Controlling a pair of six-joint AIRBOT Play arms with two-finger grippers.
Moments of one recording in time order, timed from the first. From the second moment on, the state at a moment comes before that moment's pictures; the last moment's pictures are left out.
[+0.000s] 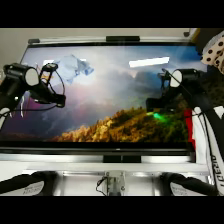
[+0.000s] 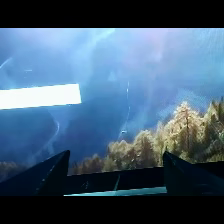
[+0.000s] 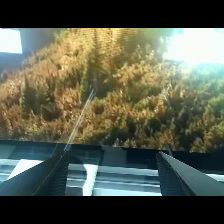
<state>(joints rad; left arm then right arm) -0.27 -1.34 1.40 1.66 -1.47 -1.61 0.19 -1.38 1.33 -1.47 1.49 1.73</state>
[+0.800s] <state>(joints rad) -0.27 -1.34 1.40 1.66 -1.47 -1.61 0.19 -1.38 1.33 -1.47 1.49 1.73</state>
